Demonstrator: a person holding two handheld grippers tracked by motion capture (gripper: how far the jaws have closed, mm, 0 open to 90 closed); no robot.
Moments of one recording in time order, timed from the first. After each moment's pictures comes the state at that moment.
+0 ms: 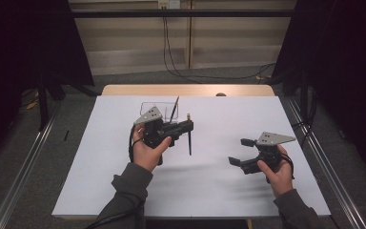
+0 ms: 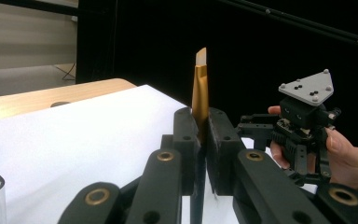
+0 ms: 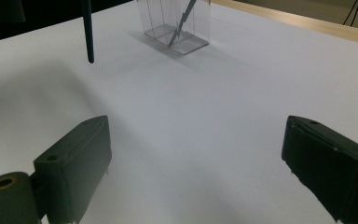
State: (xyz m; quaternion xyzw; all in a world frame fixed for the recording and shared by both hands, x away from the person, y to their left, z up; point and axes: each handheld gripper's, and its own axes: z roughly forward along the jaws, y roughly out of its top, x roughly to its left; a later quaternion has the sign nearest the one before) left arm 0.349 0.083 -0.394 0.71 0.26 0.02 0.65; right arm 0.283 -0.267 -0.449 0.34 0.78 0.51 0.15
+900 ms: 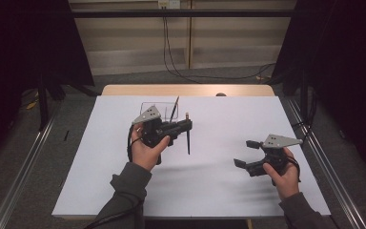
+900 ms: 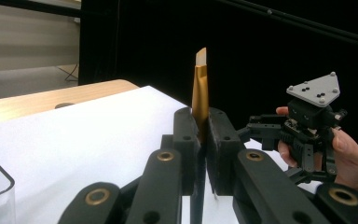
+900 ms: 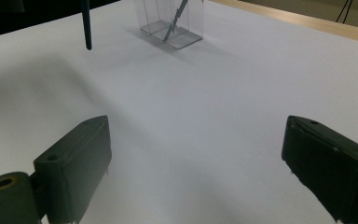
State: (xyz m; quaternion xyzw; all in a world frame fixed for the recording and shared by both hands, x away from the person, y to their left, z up) left arm 0.349 0.087 -0.392 0.71 0.26 0.02 0.65; right arm 0.274 -0.280 -0.449 0.35 0.78 0.50 0.15
